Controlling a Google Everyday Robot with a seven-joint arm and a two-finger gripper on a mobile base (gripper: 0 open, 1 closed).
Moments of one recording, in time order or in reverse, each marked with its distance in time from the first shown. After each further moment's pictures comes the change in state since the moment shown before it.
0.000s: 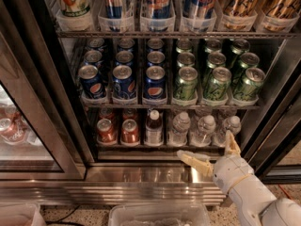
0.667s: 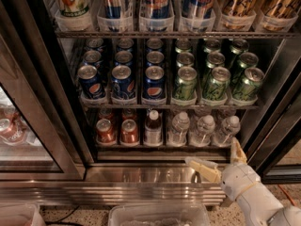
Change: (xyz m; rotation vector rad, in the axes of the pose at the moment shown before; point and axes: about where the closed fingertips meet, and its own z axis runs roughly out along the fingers) arm 0.030 -0.023 -0.012 0.006 -0.006 0.025
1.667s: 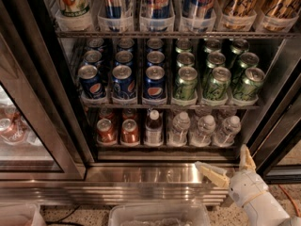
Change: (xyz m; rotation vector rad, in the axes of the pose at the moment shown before) arm 0.028 -0.029 -0.017 0.057 -0.028 0.004
